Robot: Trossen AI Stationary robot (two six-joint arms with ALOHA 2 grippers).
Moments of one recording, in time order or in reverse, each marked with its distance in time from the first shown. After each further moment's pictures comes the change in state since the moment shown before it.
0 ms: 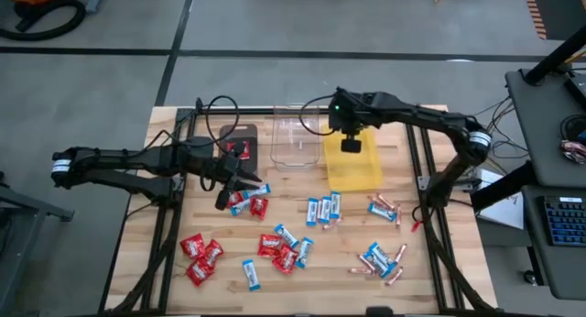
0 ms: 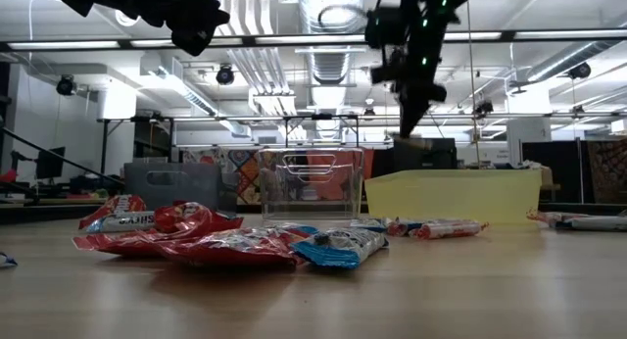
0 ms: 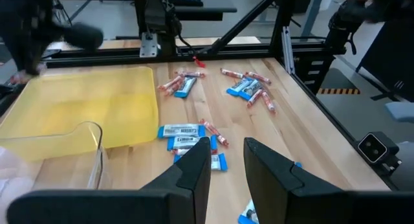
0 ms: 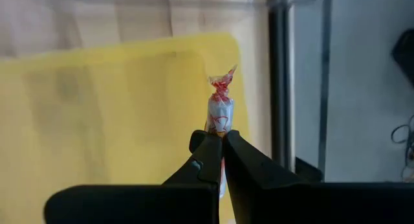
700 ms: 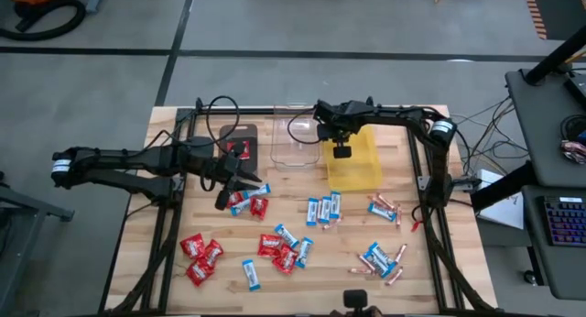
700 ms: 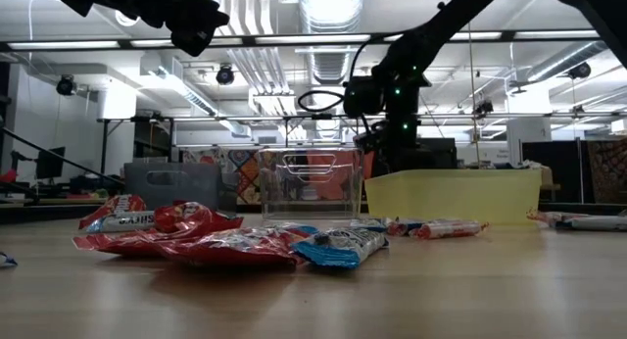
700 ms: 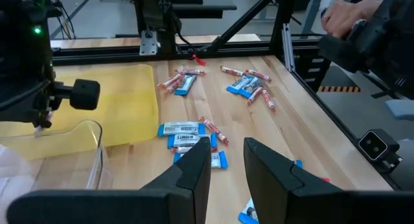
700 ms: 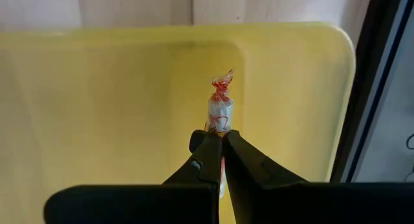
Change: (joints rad) left arm 0.000 0.000 0.000 -0.007 0.000 0.003; right arm -0.035 0.281 -0.009 0.137 0.005 -0.104
